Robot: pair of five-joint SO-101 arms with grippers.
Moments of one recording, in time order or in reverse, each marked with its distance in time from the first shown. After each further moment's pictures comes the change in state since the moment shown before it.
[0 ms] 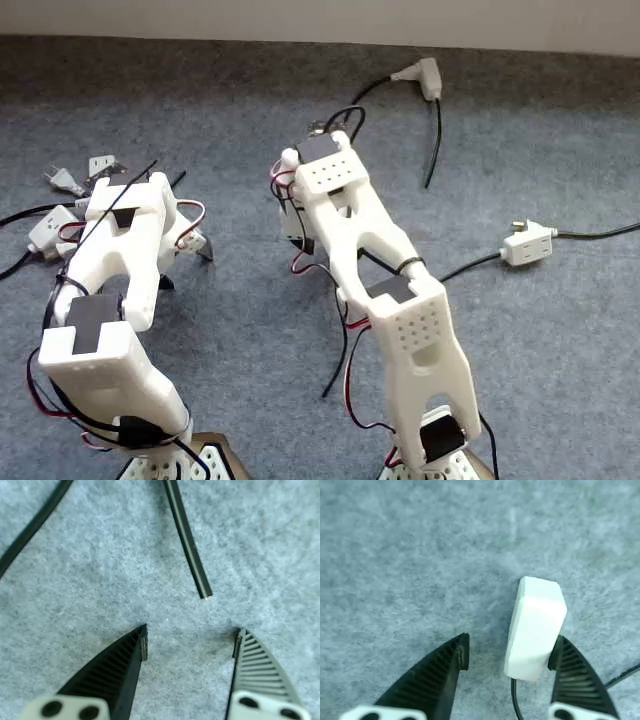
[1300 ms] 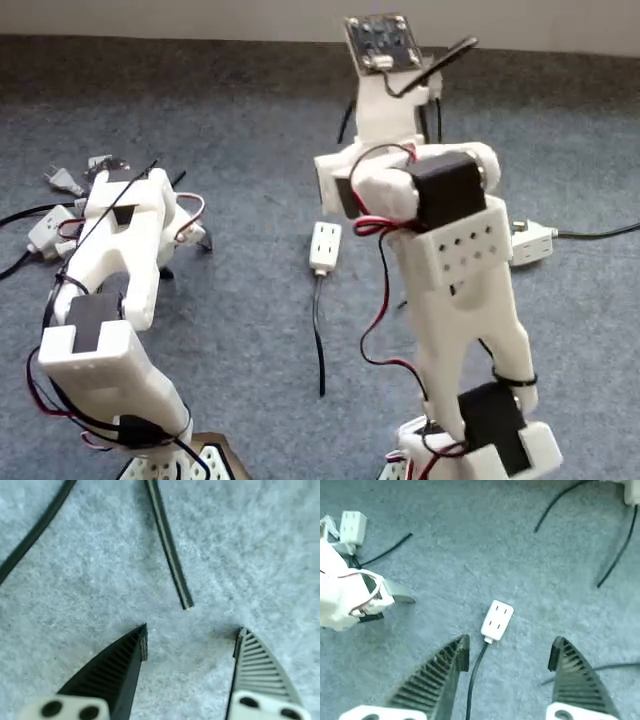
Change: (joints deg) left arm 0.0 -0.4 -3.9 -0.8 -0.7; right arm 2.3 -52.7 8.5 5.9 18.8
